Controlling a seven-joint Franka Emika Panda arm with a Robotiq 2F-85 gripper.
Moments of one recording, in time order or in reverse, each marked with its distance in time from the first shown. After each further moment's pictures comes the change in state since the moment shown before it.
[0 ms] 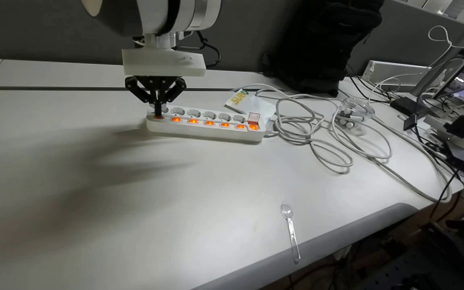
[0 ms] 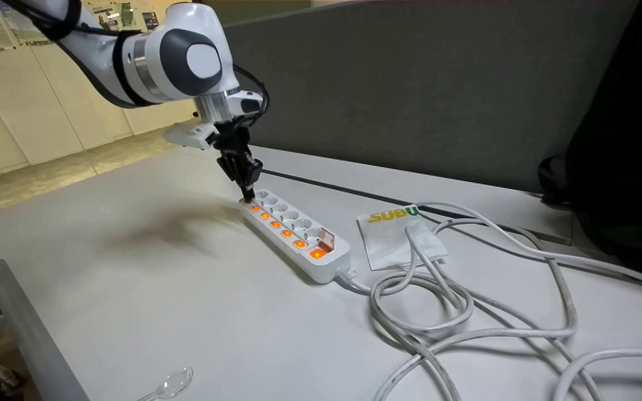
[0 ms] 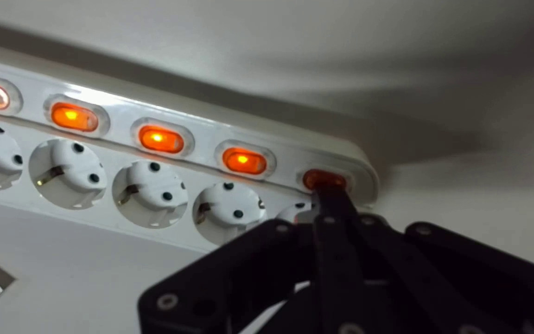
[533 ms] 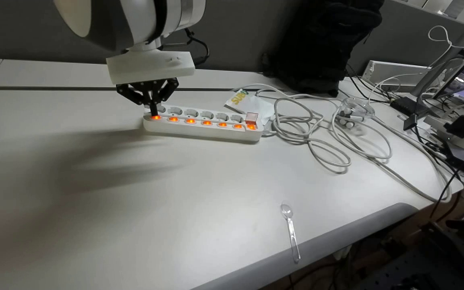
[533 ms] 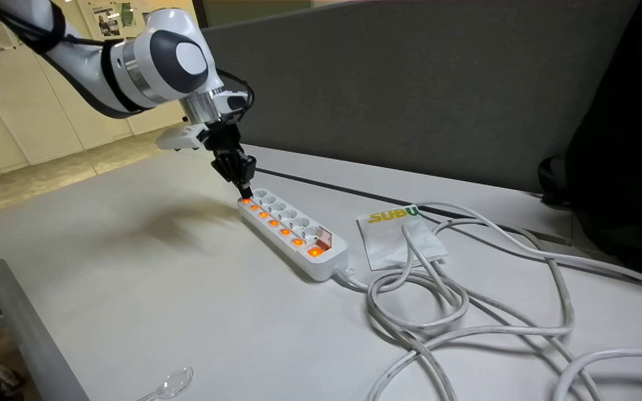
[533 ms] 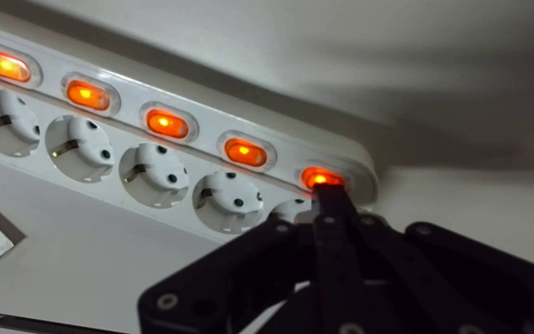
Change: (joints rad) arm 0.104 0.015 -0.069 0.017 -0.125 -0.006 0.092
